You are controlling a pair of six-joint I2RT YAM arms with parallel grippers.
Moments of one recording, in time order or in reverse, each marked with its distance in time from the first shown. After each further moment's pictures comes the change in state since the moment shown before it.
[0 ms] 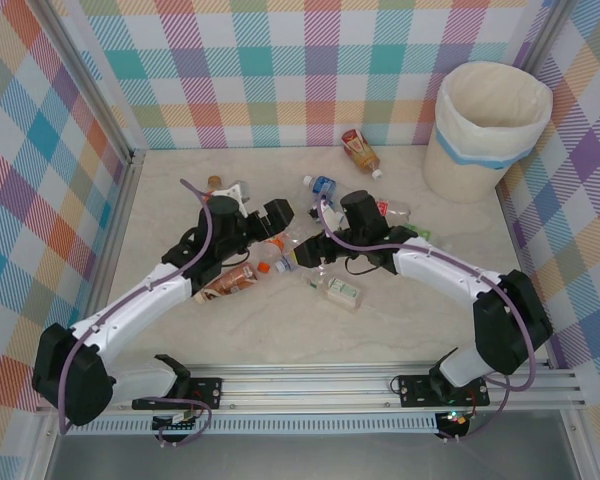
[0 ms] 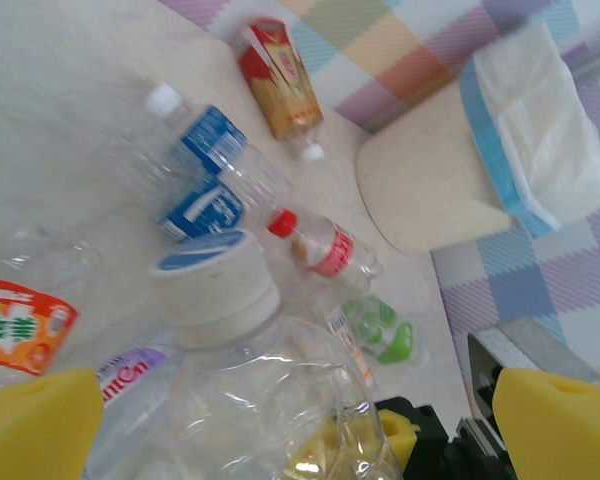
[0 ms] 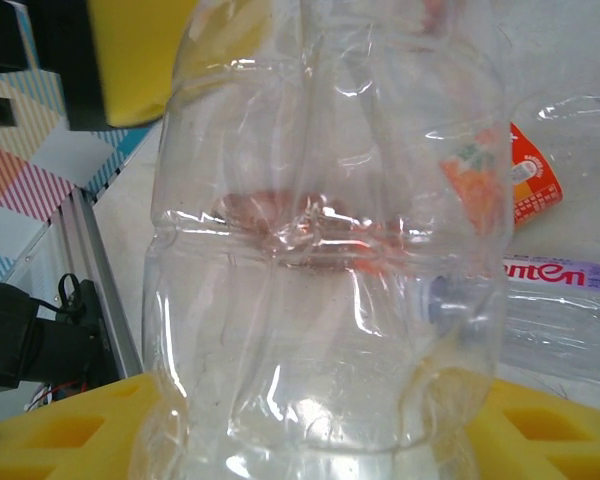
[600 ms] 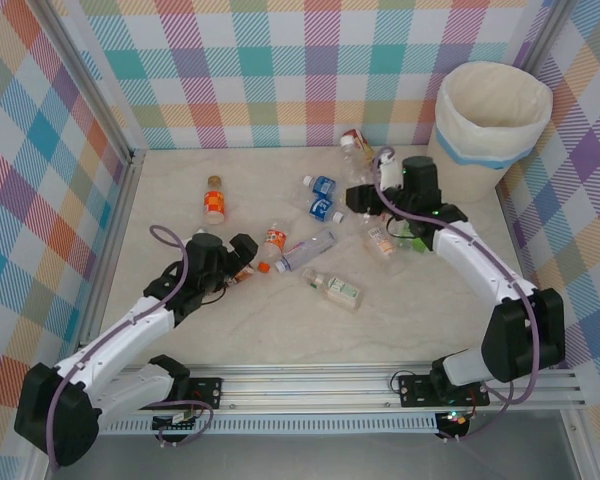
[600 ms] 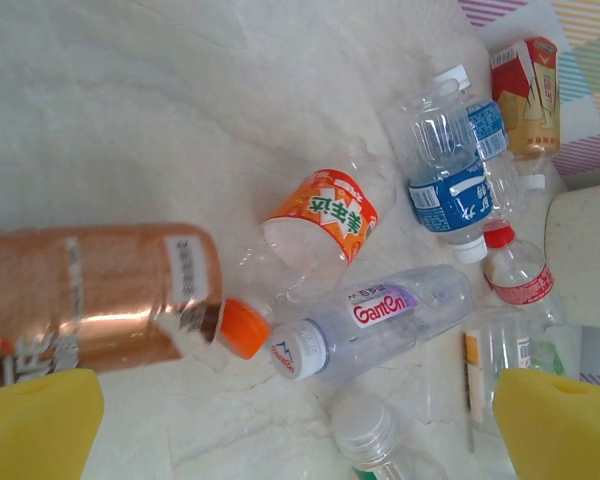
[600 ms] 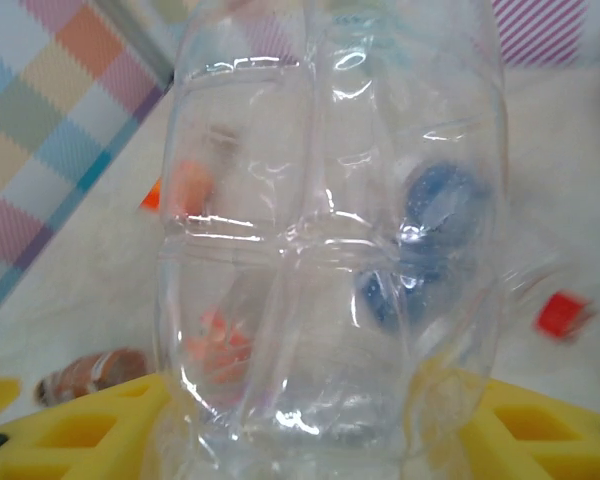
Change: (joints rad) left arm 0.079 -0.230 -0.295 -0.201 -0.129 -0.228; right arm -0.340 -0.087 0.112 -0.012 0.179 -0.035
